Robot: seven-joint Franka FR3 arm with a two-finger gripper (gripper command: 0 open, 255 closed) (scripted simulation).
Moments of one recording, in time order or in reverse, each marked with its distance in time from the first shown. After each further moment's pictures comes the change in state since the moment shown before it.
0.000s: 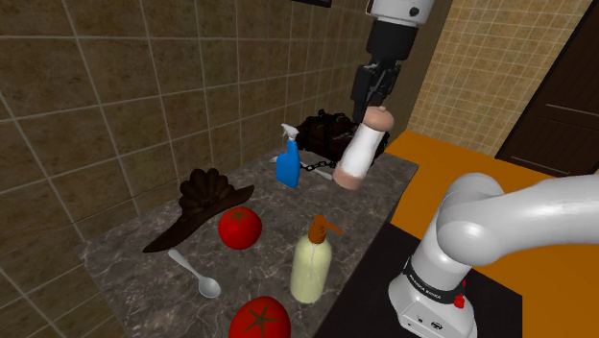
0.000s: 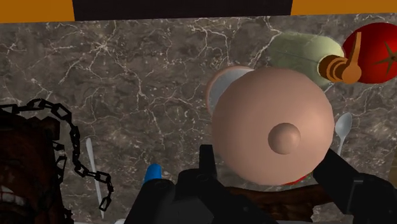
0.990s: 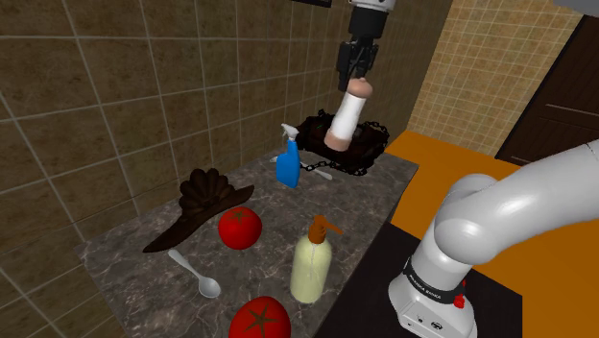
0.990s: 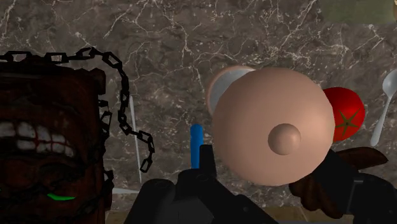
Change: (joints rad) arm -0.052 0.303 -0.179 0.220 -0.121 0.078 -0.192
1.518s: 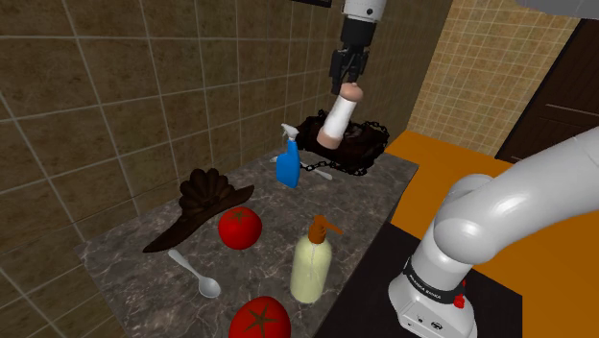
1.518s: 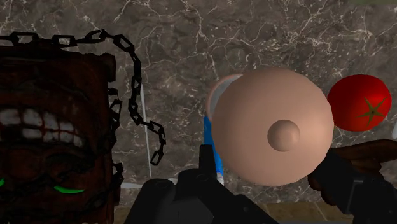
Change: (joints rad) arm -0.010 0.089 -0.047 0.009 -0.018 0.080 -0.053
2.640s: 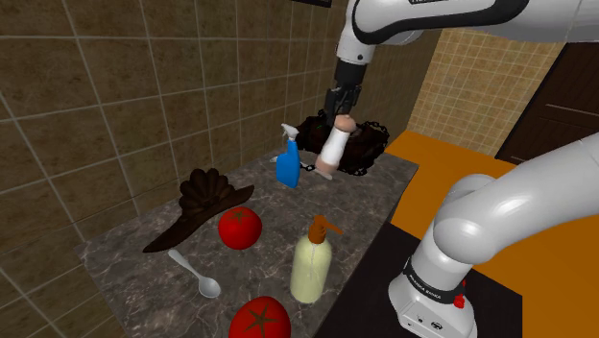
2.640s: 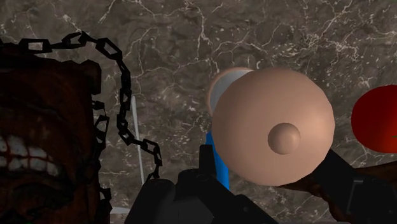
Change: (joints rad) arm -0.007 -0.039 -0.011 -0.259 -0.010 0.220 -0.004
